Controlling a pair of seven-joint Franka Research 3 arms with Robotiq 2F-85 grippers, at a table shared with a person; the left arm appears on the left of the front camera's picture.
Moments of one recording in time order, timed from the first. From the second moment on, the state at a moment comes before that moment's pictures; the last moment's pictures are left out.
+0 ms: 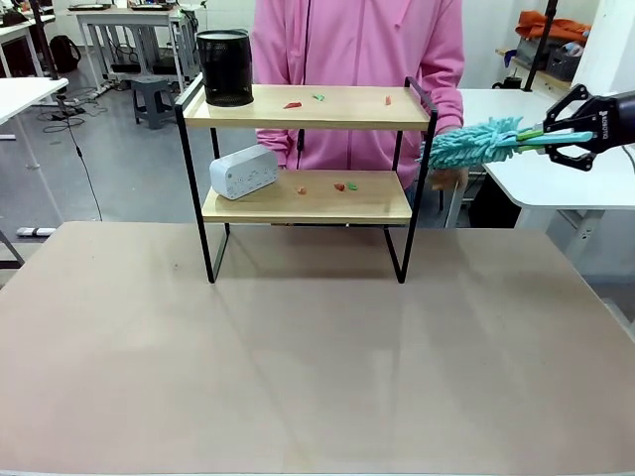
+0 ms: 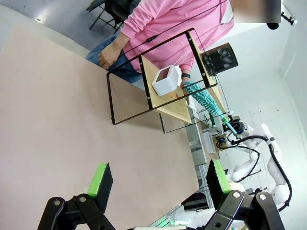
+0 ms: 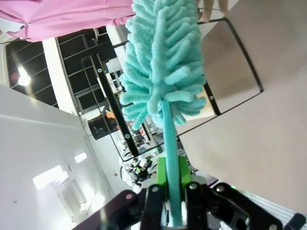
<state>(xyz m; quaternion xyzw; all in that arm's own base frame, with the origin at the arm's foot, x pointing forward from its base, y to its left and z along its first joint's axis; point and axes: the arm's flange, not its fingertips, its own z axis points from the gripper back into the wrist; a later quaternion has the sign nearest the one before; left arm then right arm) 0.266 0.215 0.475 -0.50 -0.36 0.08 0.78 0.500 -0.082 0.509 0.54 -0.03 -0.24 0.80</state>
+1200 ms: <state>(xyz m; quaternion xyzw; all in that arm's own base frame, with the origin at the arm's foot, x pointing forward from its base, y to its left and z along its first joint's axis) 0.266 0.216 0.476 -0.50 -0.36 0.08 0.78 0.239 -0.125 0.514 0.34 -0.17 0.08 0.92</state>
